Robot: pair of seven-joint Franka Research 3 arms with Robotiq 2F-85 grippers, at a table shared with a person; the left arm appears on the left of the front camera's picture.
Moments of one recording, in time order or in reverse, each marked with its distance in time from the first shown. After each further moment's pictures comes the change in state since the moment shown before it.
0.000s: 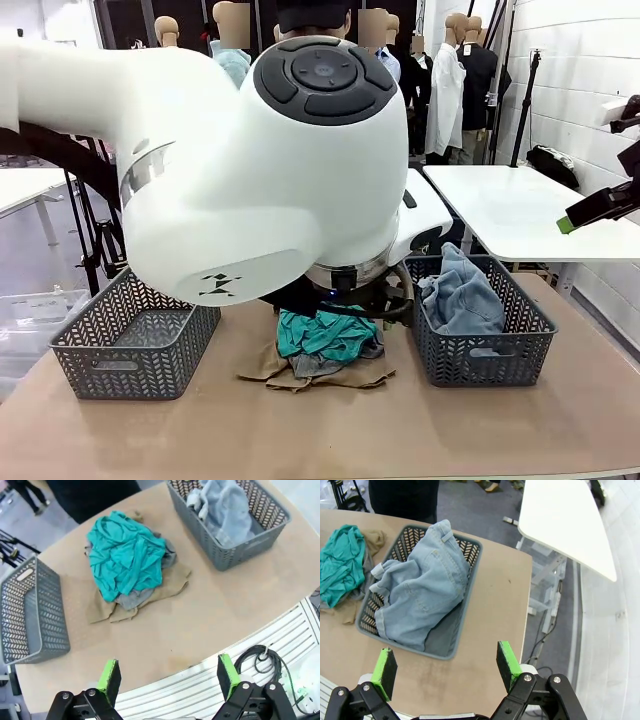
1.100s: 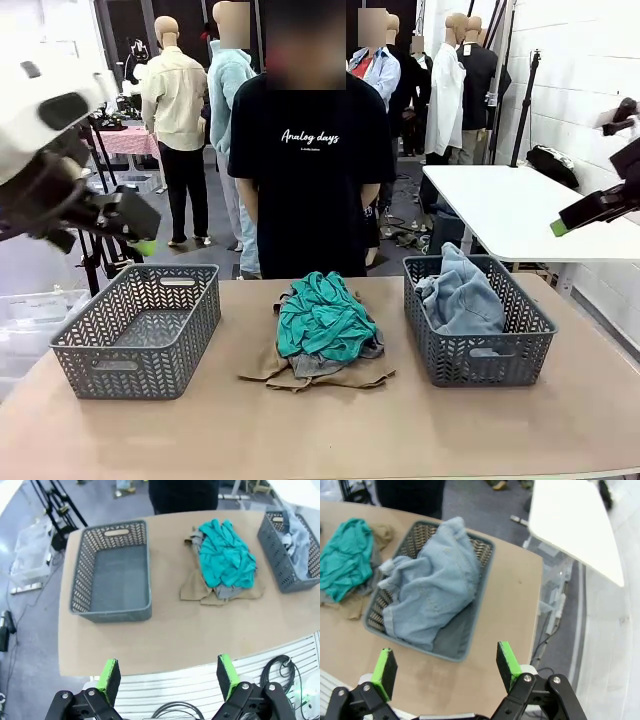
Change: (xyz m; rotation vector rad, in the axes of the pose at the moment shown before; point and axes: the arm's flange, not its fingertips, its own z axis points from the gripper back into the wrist) left arm -0.079 0.251 0.109 0.048 -0.058 0.328; right arm 0.007 0.022 -0.018 0.038 0.033 0.044
